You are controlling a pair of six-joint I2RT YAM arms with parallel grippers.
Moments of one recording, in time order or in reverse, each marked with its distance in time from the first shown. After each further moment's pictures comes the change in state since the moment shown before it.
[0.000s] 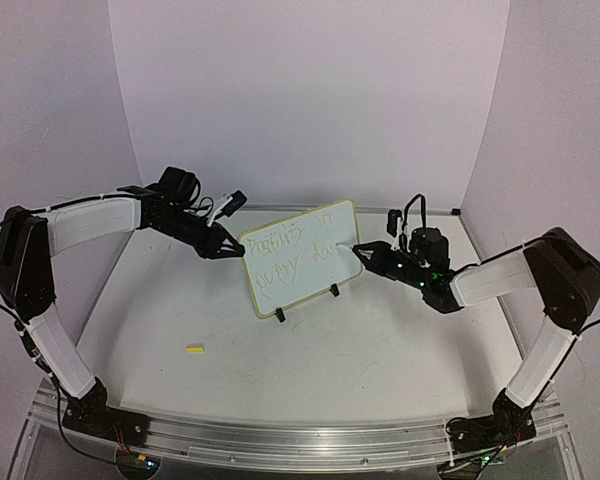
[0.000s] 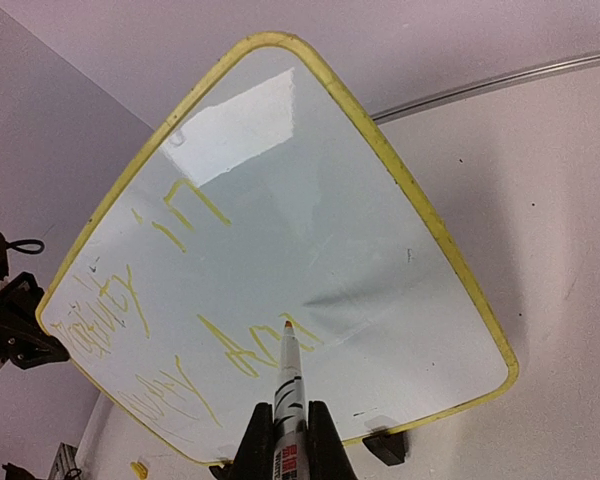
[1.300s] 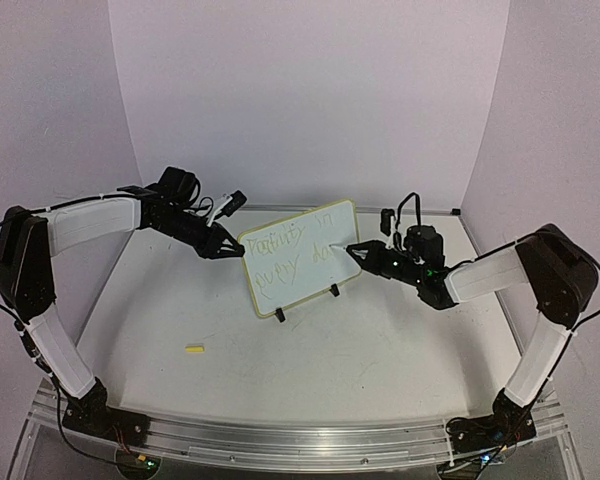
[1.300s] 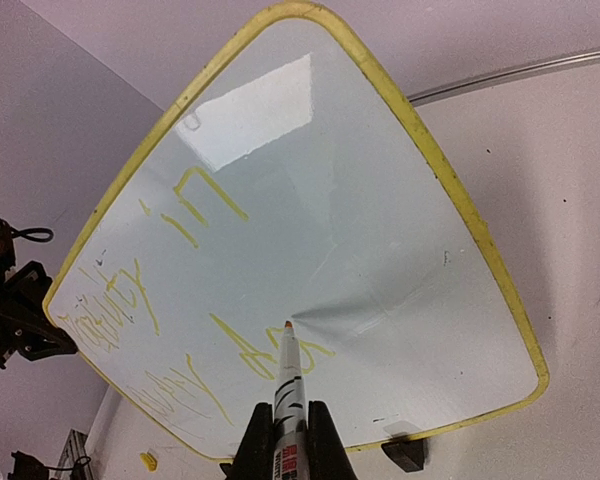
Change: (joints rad) left arm 0.001 0.000 0.000 0.000 0.000 0.000; right arm 0.000 0.046 0.047 -0.003 -0.066 0.003
